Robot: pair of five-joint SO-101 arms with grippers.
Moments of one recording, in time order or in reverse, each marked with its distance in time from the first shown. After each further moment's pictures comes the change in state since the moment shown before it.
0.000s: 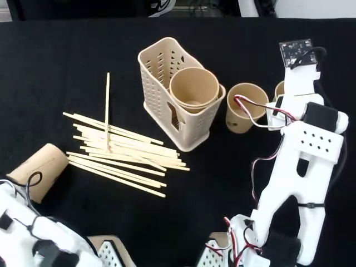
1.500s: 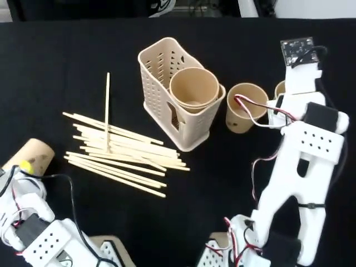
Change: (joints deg) left arm 12.2 -47.6 19.9 3.4 11.1; right arm 0.0 0.0 0.0 -1.5 0.0
